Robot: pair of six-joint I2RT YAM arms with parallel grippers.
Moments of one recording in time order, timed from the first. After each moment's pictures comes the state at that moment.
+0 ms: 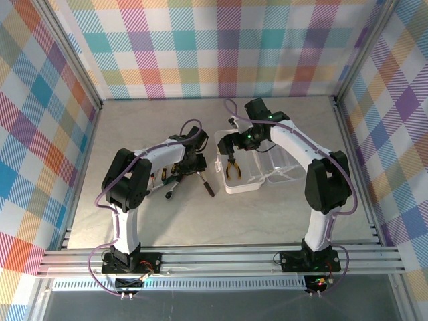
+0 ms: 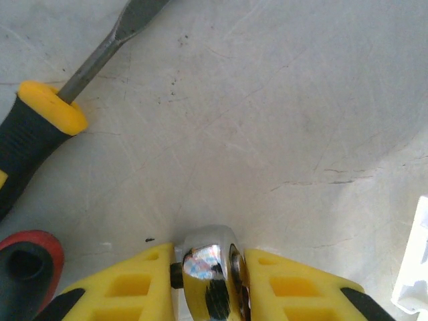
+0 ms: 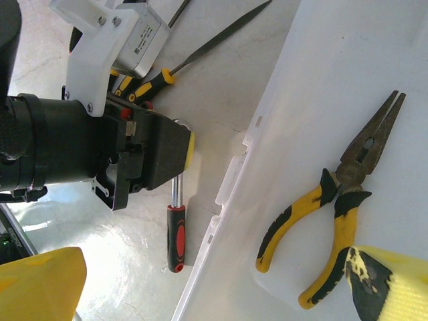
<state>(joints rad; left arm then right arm) -0.51 1.98 1.36 -0.67 0.01 -0.75 0.44 1.87 1.58 -0.82 -0.53 0.06</state>
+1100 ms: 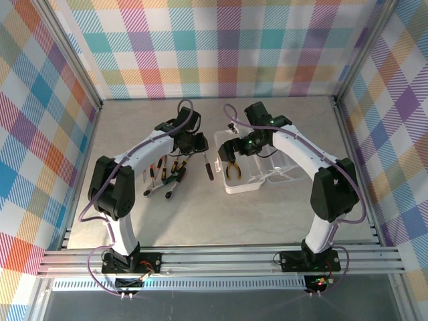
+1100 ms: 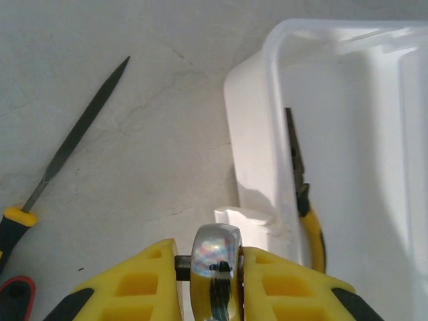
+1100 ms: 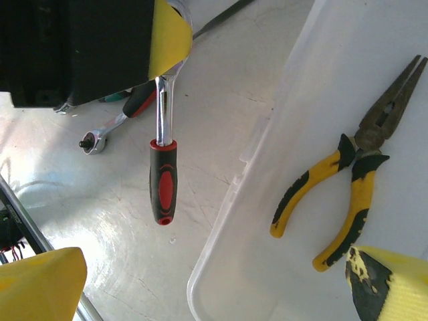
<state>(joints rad) -0.46 1.83 1.47 -0.62 0.15 -0.60 0.49 1.78 1.51 -0.84 -0.50 0.05</state>
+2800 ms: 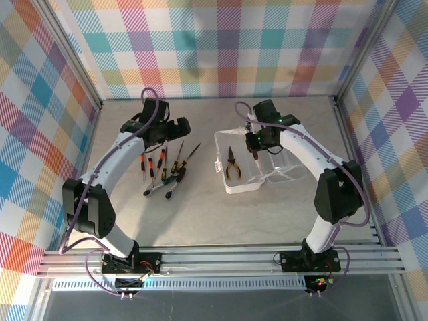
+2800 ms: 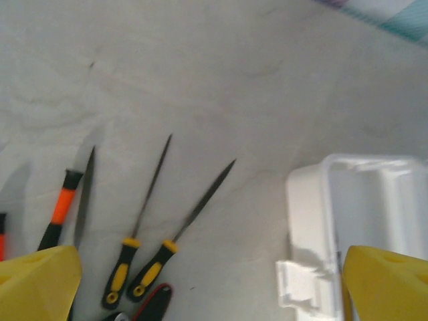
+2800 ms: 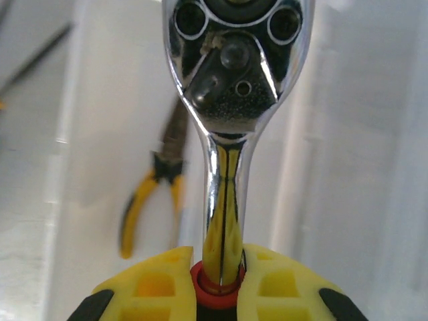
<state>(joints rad) -0.31 1.60 1.38 -0.65 0.00 -0.54 0.43 1.74 1.48 -0.84 -0.07 0.13</state>
